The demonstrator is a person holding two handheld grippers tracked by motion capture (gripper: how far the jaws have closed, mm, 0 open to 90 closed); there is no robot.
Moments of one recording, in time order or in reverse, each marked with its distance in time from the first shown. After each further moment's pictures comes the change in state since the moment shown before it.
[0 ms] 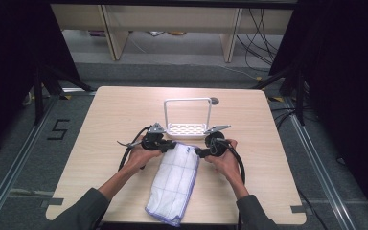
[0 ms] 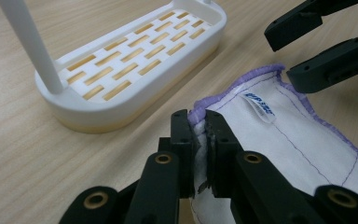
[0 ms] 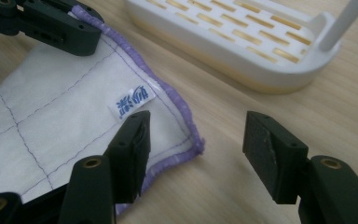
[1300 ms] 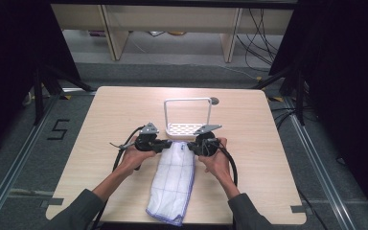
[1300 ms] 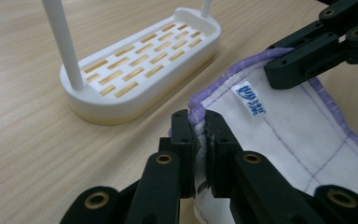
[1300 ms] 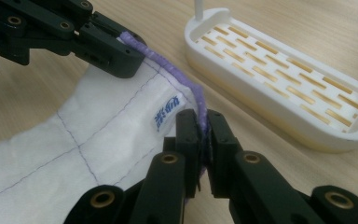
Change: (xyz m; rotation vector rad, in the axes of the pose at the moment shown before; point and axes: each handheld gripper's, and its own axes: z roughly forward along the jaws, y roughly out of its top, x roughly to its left) left arm -0.002 -0.001 -0.026 -0.051 -0.012 -0.005; right arm 0.030 0.013 -0.003 -0.103 0.080 -0.100
